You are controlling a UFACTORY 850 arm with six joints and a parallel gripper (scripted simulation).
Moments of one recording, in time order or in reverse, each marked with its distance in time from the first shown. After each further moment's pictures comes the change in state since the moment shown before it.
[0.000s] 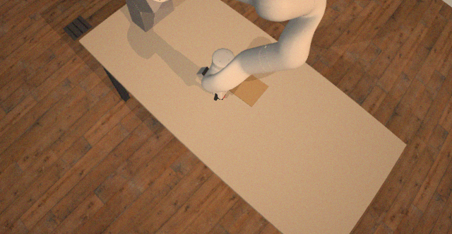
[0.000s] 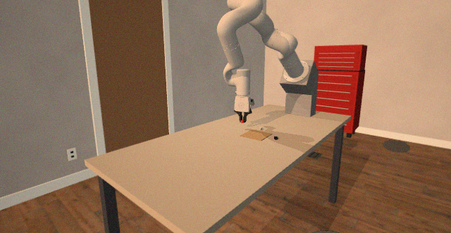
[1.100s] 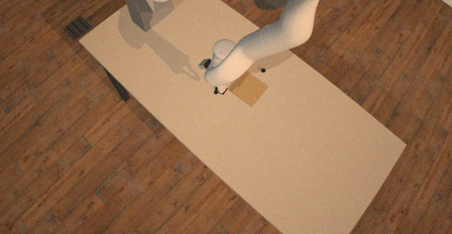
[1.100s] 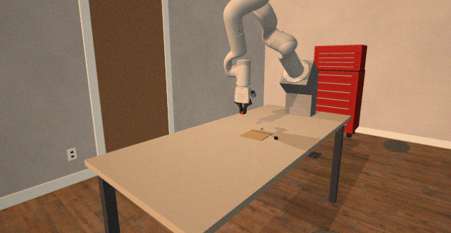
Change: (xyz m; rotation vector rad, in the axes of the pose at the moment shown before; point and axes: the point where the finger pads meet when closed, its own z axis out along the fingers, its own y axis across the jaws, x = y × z) arm -0.004 0.002 -0.057 0.003 -0.002 0.092
